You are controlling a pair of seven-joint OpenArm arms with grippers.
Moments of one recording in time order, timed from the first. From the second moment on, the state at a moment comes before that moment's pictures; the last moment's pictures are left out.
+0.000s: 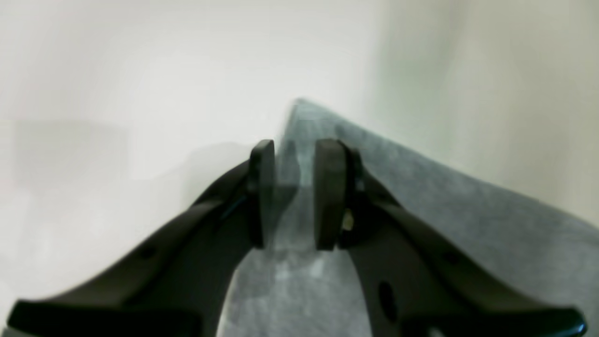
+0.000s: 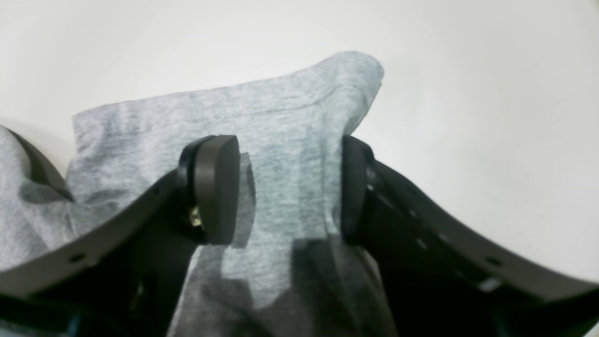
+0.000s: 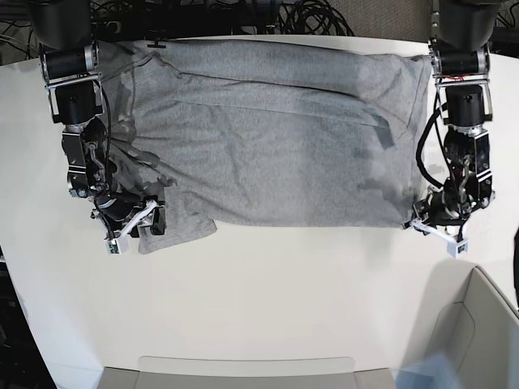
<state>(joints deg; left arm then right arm) -22.3 -25.4 -4.0 56.7 -35.9 -3.7 48.5 24.0 21.1 -14.2 44.7 28.2 20.9 -17.0</state>
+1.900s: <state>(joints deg) -20.5 -24.6 -2.1 49.7 -36.0 -9.2 37.0 22.7 21.8 -14.5 46.3 28.1 20.6 -17.3</state>
